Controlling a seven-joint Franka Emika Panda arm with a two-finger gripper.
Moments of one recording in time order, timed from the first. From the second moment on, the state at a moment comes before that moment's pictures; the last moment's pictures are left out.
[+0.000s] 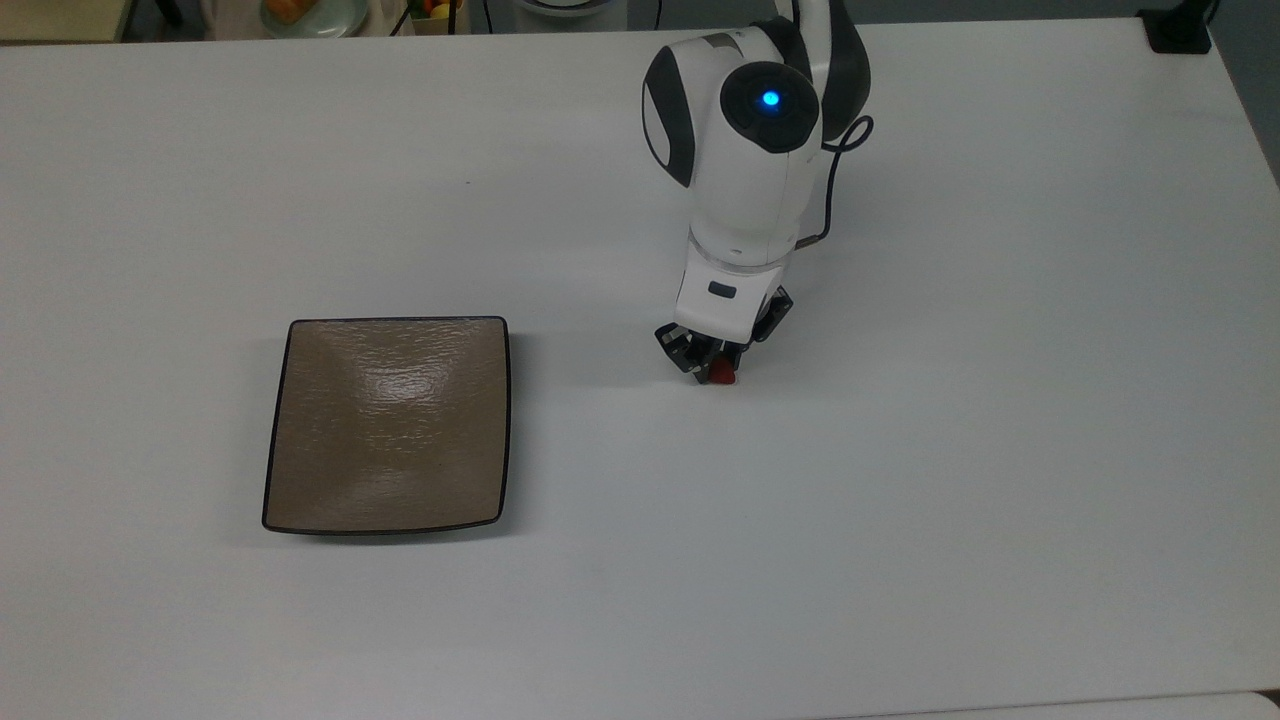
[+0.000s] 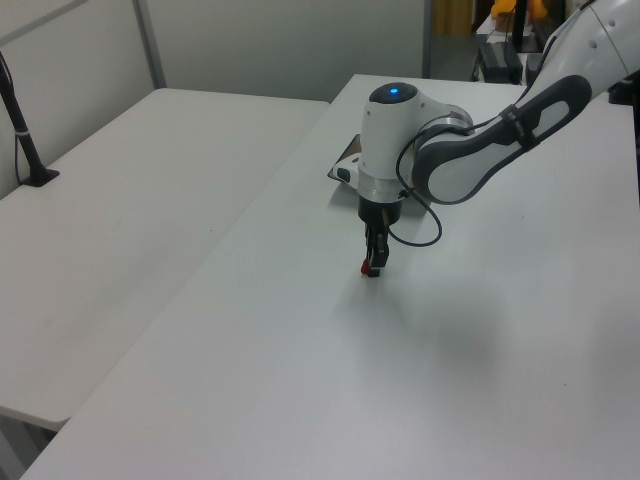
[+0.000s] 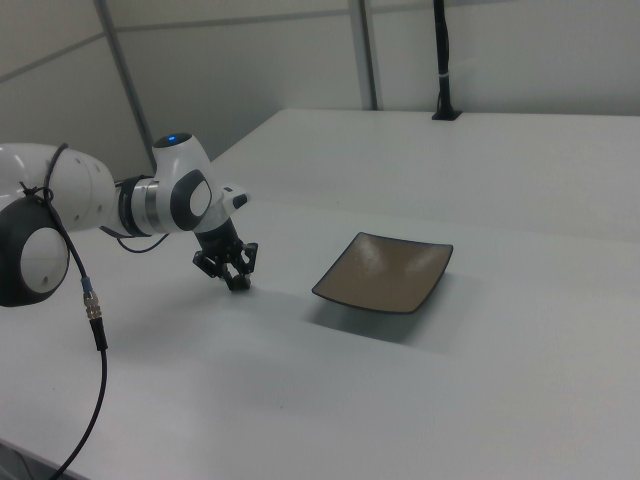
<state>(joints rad) 0.33 0.57 0.02 -1.61 -0.10 2.30 -0.13</state>
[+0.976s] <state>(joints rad) 0.30 0.26 0.01 -1.59 -0.09 1.89 -0.13</state>
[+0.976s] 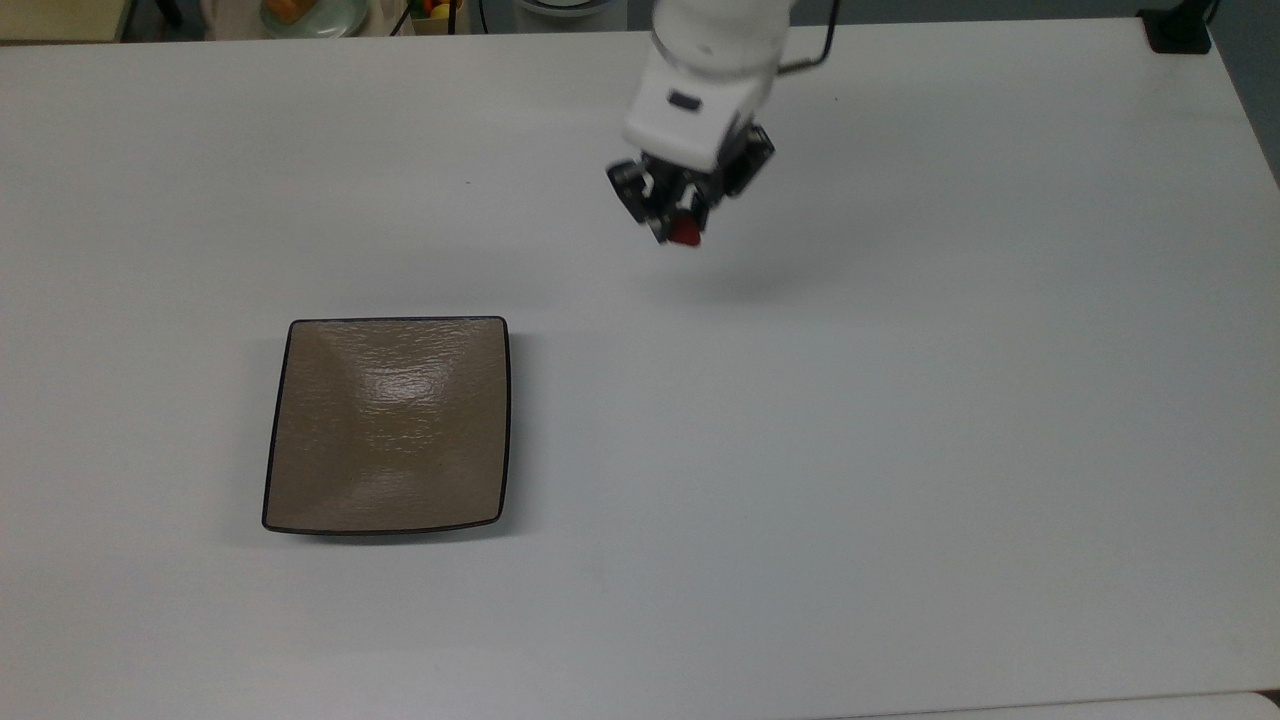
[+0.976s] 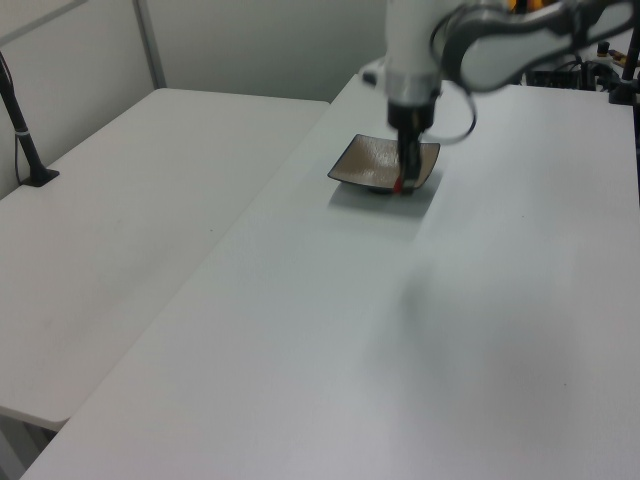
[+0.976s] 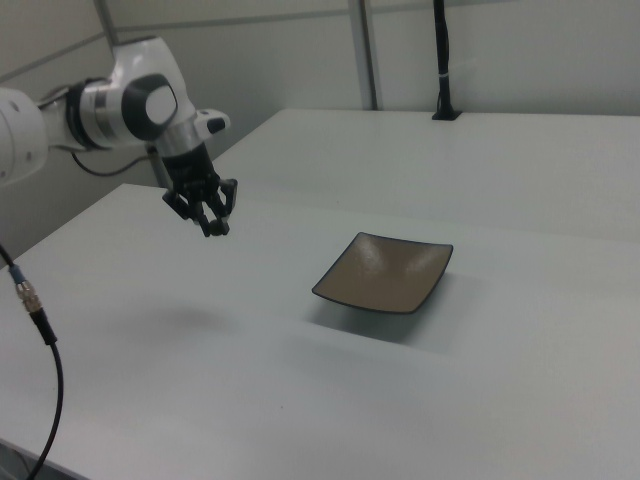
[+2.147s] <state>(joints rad) -0.01 0.14 -0.01 -1.60 0.01 1.84 -0.28</state>
